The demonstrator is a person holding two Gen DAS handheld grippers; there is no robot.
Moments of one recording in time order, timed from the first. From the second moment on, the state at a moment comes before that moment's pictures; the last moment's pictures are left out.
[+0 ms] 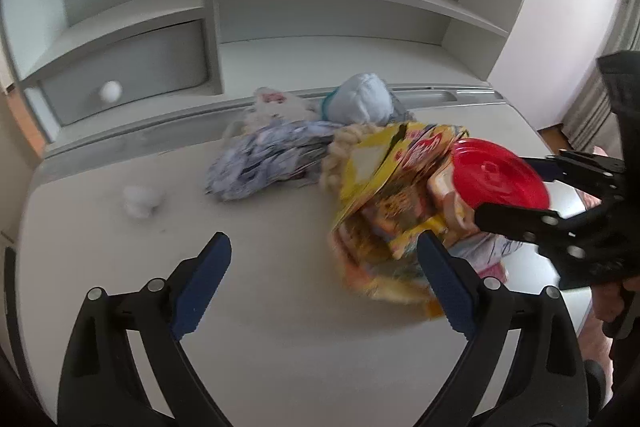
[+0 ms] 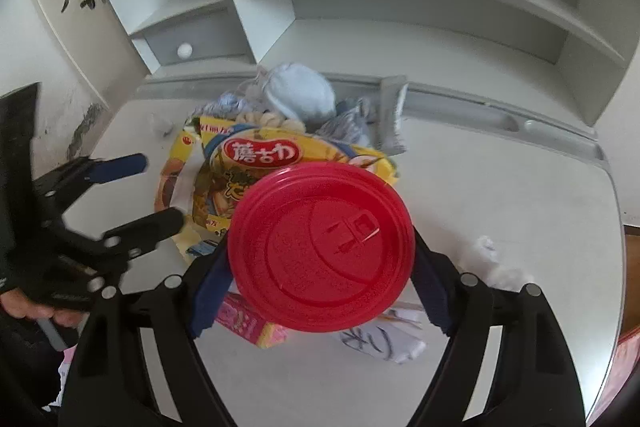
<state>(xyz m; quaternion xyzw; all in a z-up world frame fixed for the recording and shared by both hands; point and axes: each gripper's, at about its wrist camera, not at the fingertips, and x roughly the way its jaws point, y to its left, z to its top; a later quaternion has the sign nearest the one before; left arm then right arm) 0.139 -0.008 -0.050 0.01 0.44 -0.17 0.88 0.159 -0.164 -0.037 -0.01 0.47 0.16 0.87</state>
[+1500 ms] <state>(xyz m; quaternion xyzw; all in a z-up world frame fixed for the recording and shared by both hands) -0.015 -0.324 -0.010 0.09 0.40 -0.36 0.84 -0.155 -0.525 -0.071 0.17 0.40 -0.17 0.88</state>
